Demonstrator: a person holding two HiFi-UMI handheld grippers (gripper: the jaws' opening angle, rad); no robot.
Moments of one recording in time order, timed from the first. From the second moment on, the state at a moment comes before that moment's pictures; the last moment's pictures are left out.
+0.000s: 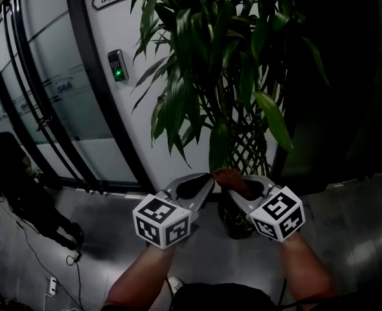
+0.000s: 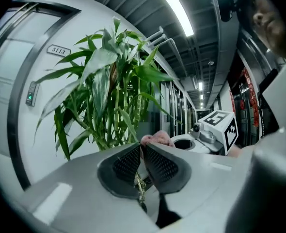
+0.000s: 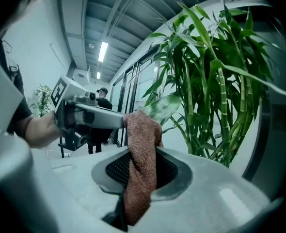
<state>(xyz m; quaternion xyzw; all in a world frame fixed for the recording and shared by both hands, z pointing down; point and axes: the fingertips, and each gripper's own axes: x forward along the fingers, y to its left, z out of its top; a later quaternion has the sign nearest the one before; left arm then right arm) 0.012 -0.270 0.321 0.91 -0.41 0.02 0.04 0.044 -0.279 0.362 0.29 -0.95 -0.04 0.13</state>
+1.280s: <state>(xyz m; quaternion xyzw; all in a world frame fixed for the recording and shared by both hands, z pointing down) 0.069 -0.274 0.152 0.94 -0.33 -0.04 0.03 0.119 -0.210 0.211 0.40 -0.91 -0.12 0.03</state>
